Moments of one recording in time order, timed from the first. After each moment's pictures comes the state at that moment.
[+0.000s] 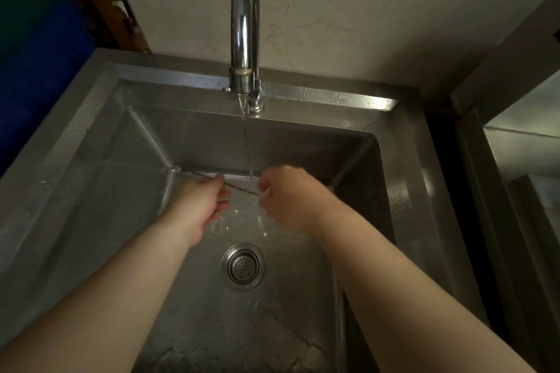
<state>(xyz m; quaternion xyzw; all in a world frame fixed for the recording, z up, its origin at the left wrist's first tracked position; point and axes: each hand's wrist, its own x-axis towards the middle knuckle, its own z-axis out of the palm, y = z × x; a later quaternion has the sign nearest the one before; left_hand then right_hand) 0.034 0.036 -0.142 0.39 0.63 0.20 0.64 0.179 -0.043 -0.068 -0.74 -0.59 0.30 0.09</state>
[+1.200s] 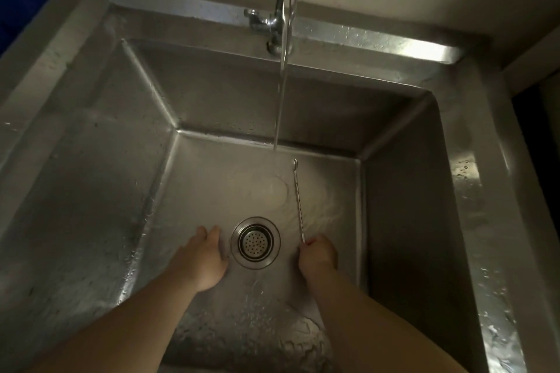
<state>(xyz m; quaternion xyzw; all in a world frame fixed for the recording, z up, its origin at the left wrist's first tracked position) -0.060 -0.032 -0.327 0.75 0.55 -0.21 0.29 0.151 -0.121 -0.352 -0.90 -0.12 0.39 0.13</state>
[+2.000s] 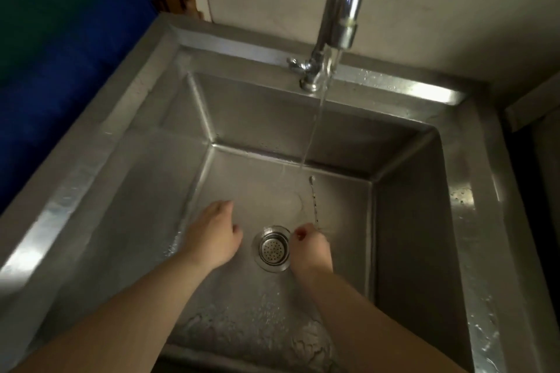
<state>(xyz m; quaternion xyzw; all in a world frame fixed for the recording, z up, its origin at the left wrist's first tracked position) -0.064 -0.012 -0.230 0.78 0.59 -0.01 0.23 0.104 -0.098 -0.252 -0.85 -0.27 0.39 0.21</state>
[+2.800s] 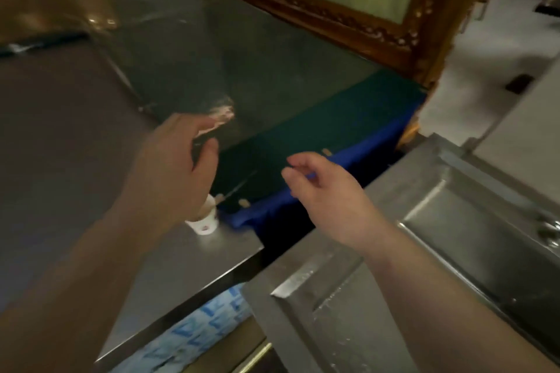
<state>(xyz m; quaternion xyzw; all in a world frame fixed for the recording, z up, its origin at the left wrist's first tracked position) -0.452 -0.119 0.125 0.59 0.73 0.34 -0.03 -0.247 -0.041 0.082 -0.45 -0.74 0.42 0.28</state>
